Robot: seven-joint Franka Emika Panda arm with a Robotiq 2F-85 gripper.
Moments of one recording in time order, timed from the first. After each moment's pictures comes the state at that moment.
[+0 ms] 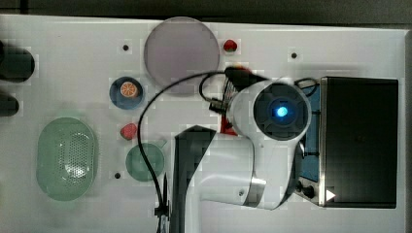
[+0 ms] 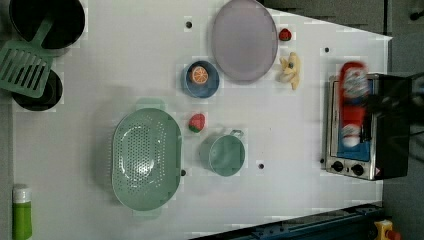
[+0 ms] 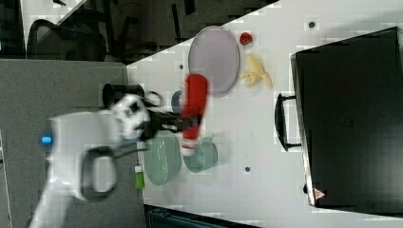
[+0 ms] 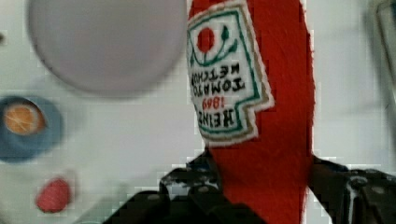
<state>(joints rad) -0.09 -0.05 -0.04 -2.21 0.05 0.60 -0.64</state>
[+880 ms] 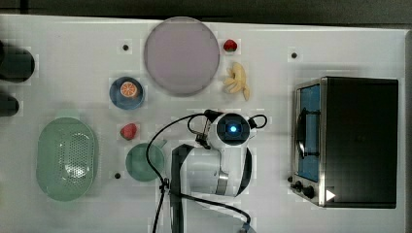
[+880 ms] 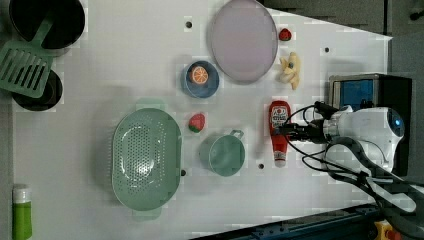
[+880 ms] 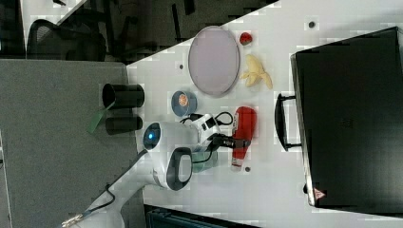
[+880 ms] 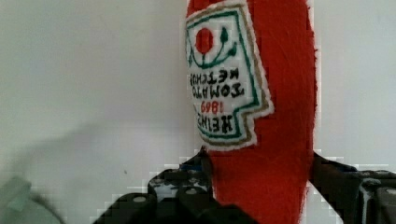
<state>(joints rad) -0.06 0.28 -0.01 -2.44 0.05 1.00 -0.64</state>
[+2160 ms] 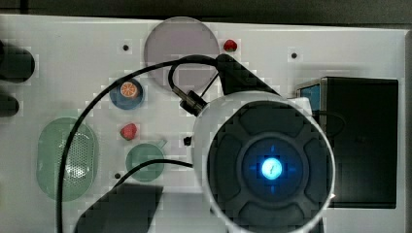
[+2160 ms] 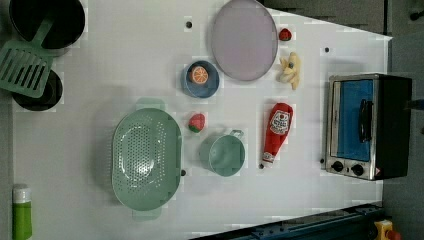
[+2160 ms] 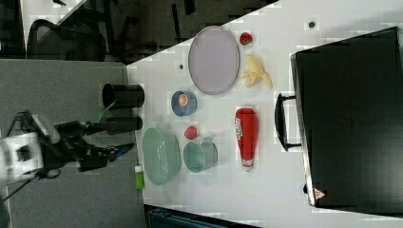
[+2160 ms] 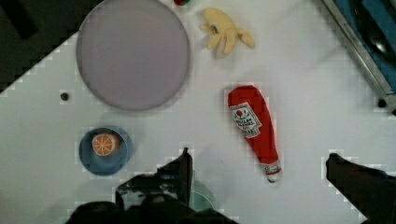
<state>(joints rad) -0.06 -0.24 0.03 -1.86 0.02 0.14 -0.17</state>
